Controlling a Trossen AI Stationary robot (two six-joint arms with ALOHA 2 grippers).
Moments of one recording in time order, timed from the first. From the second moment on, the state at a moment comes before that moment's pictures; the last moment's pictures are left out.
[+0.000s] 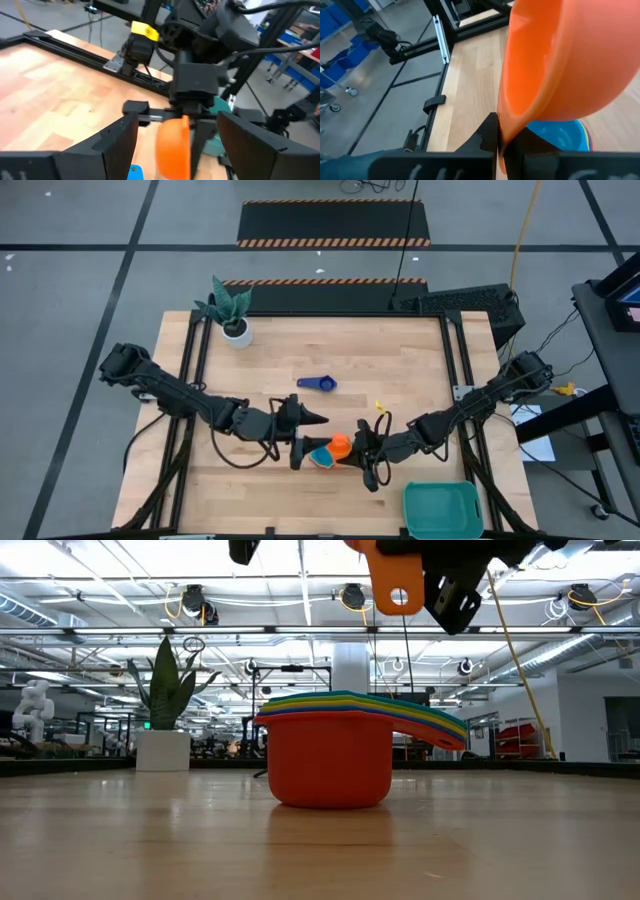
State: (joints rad) left arm -0.41 1.51 1.00 0.31 -0.40 -0.46; right arm 0.48 1.54 0.79 0.35 0.24 0.55
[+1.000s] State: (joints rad) left arm -0.35 1.51 1.00 0.26 -0.30 -0.46; right arm 0.52 1.54 0.79 0.30 0.32 0.56
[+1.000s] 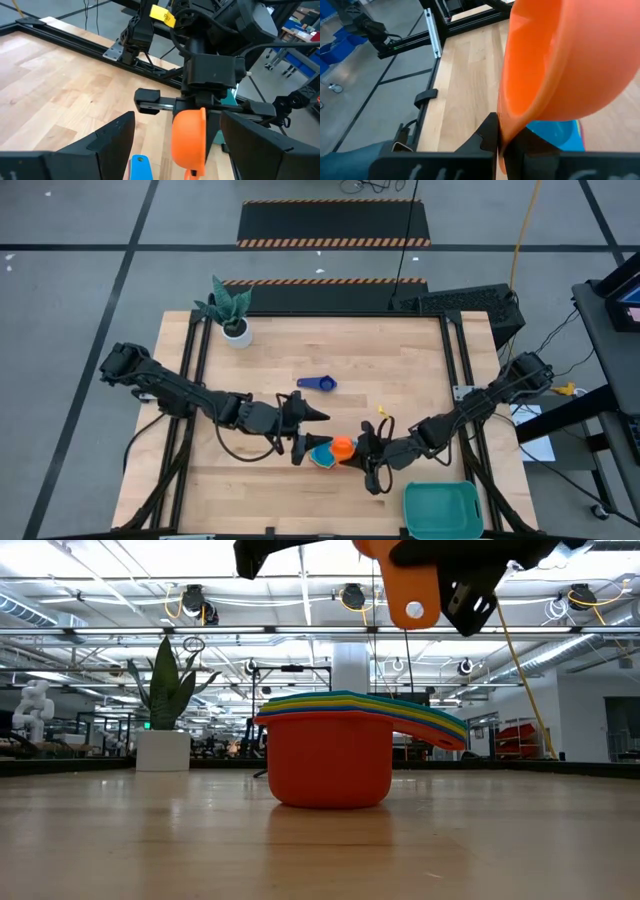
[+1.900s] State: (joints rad) left arm -0.31 1.51 1.00 0.20 -0.26 -0.40; right arm 0.35 1.54 0.79 0.27 0.14 0.38
